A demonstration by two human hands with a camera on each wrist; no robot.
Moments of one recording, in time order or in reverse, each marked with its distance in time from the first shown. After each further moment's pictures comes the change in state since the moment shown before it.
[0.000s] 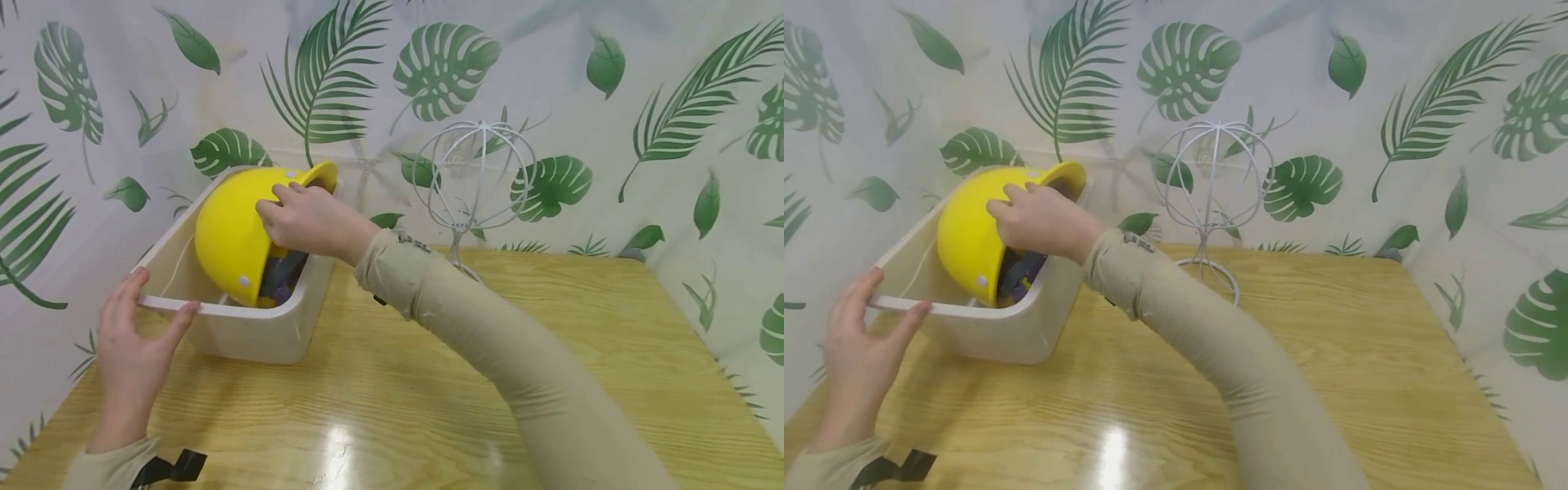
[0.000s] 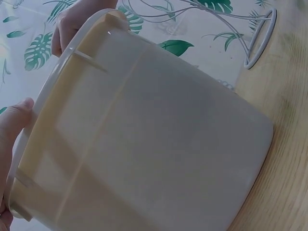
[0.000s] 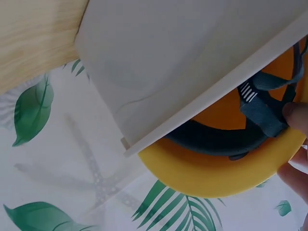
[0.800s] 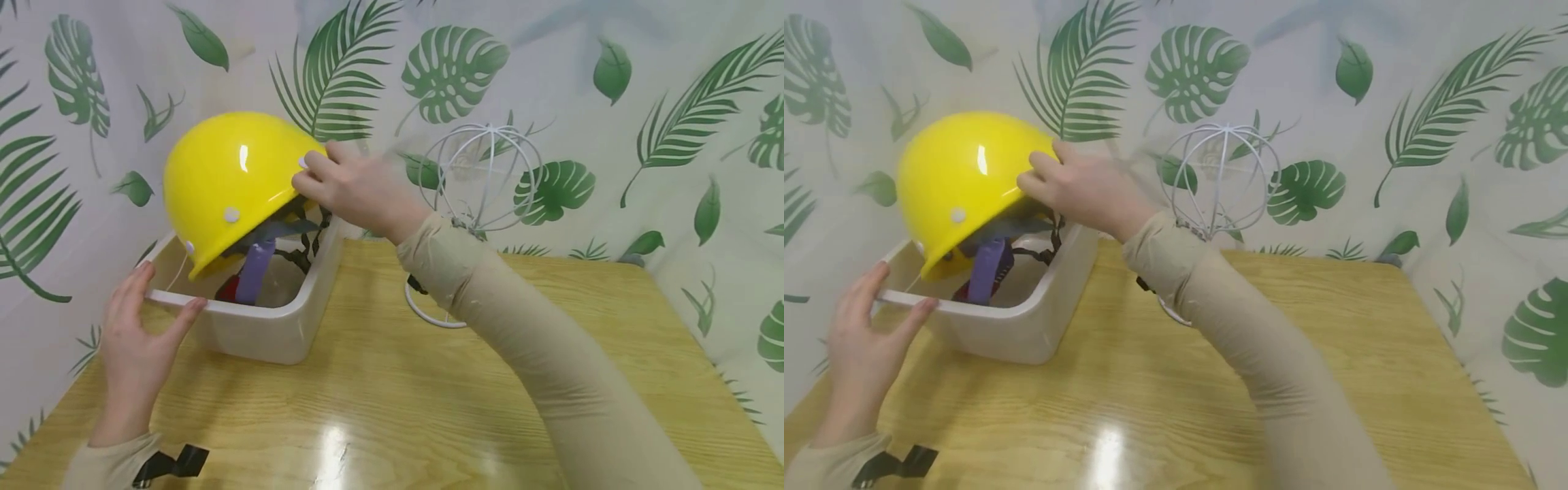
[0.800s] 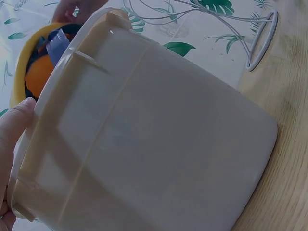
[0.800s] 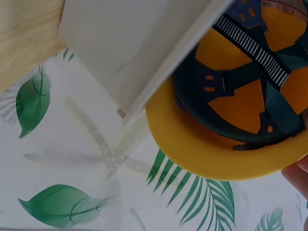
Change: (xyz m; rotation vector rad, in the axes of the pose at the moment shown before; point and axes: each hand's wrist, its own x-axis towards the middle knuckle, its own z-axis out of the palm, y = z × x) left_hand 0.002 0.000 -0.003 0.013 -0.024 0.019; right_hand -0.033 0.034 -0.015 0.007 0.292 0.169
